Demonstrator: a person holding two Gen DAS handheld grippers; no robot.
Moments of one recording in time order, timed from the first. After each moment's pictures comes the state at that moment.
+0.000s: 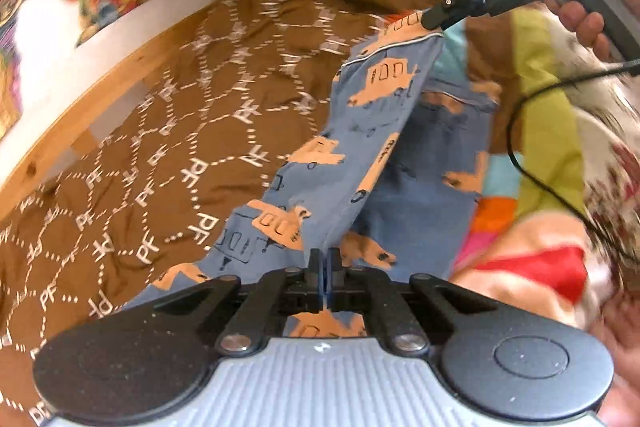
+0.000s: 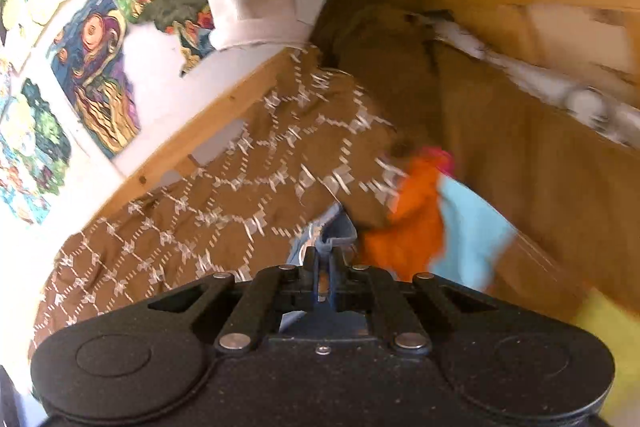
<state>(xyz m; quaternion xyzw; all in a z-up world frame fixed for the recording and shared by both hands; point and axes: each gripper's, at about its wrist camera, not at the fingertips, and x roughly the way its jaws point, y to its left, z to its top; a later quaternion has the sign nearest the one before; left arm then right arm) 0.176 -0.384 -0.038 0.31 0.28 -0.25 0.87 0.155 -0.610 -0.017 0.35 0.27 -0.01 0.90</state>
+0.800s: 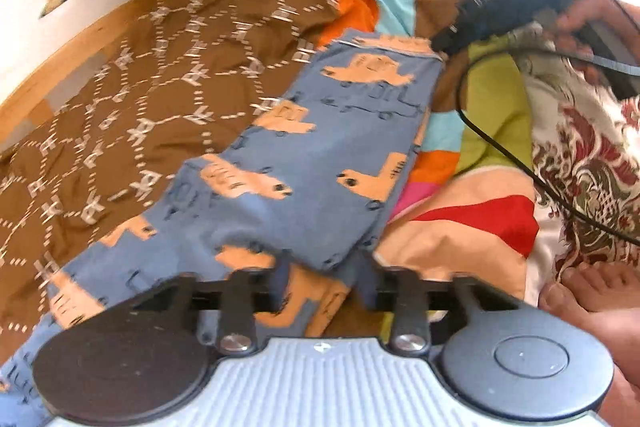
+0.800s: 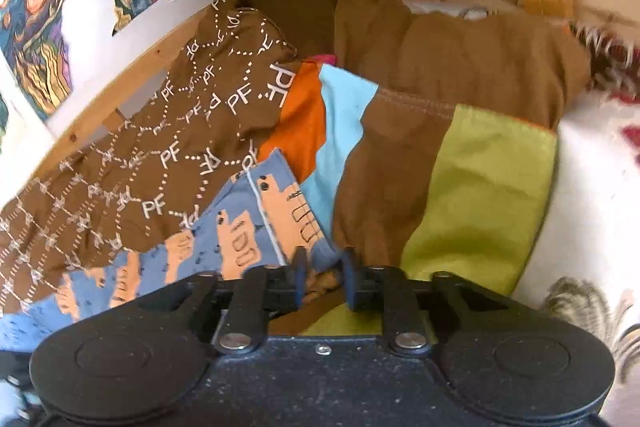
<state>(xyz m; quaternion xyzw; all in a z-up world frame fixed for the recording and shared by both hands) 0.160 -0.366 -0.060 0.27 0.32 -0.29 0.86 0.109 -0.599 -0.065 0.31 0.33 -0.09 0.89</state>
